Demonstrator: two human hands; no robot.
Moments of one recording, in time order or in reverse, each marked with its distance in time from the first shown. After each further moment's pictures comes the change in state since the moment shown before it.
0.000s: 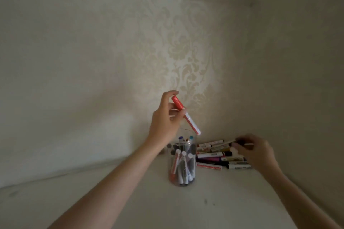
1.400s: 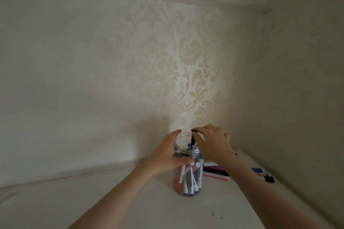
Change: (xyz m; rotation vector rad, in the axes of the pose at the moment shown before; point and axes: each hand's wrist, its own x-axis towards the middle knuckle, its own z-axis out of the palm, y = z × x) left_hand -0.024 -0.086 -0.012 0.273 -0.477 -0.214; right_hand 0.013 -0.116 0.085 -0.464 -0.199 -0.284
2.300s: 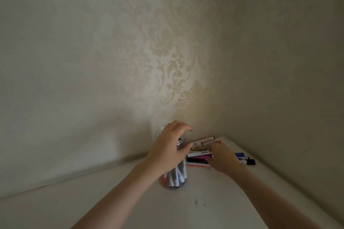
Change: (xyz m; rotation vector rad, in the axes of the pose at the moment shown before) left_hand 0.001 0.066 0.037 0.206 0.232 0.441; right_hand -0.028 0.117 0.047 -0.017 -0.193 0.225
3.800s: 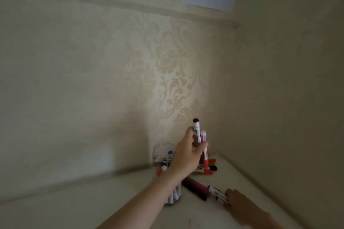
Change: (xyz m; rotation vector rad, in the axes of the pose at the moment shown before) left_hand 0.040 0.034 0.032 -0.586 0.049 -0.317; right_hand -0.033 0.082 0.023 -0.205 -0.347 0.055
